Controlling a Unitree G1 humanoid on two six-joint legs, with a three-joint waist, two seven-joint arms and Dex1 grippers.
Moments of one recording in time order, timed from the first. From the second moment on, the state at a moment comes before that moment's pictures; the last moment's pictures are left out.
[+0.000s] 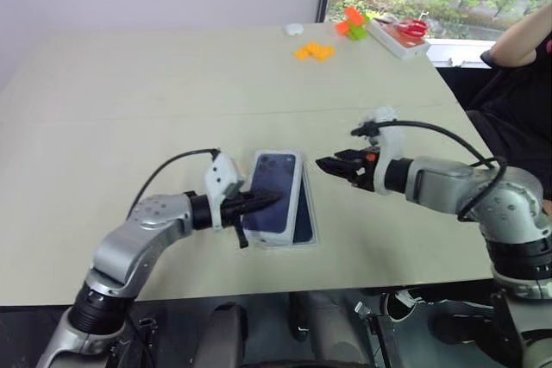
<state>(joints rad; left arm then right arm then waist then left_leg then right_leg) -0.25 0.53 -0.14 -0.43 -0.53 0.61 -0.78 -0.54 -0.76 0.07 -0.31 1.20 1.09 -0.02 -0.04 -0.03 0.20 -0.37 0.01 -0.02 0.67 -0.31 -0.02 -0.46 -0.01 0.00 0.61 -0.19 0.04</state>
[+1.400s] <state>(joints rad) -0.20 0.59 -0.07 -0.50 -0.63 0.95 -0.60 -0.49 -0.73 0.28 -0.50 0.51 1.06 0.48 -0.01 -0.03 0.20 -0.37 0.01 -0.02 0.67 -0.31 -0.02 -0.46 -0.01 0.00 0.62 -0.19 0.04</state>
